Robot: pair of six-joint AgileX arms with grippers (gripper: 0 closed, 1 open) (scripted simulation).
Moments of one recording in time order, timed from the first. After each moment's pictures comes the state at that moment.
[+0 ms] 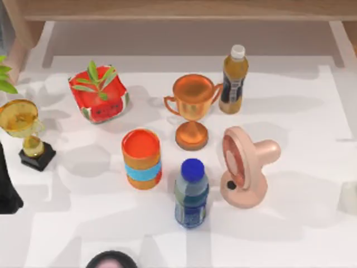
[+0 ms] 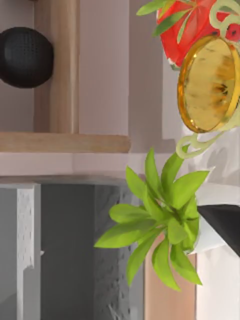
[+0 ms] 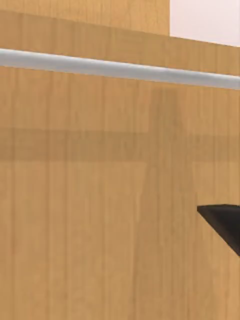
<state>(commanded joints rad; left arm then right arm) 0.00 0.00 0.00 0.00 0.00 0.00 -0.75 2.03 0.44 1.61 -0.71 -1.55</state>
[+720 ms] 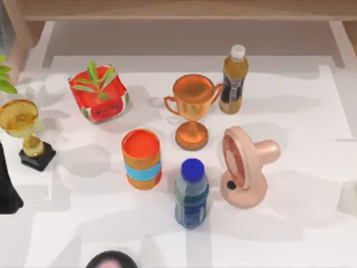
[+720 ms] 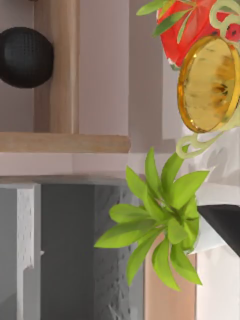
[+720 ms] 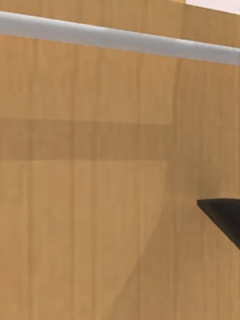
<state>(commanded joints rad) 0.00 0.00 0.00 0.00 0.00 0.00 -0.69 2.06 0.51 1.56 -0.66 -1.55</state>
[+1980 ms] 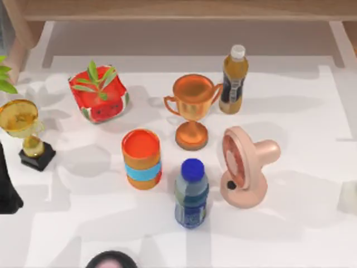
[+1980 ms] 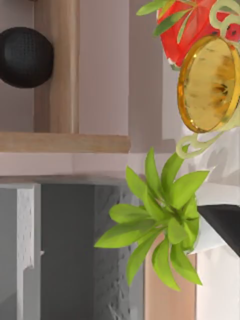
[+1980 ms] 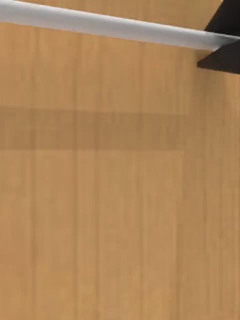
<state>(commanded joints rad) 0.00 0.00 0.00 0.00 0.00 0.00 -0.69 2.06 0.52 1.55 -0.65 -1.55</state>
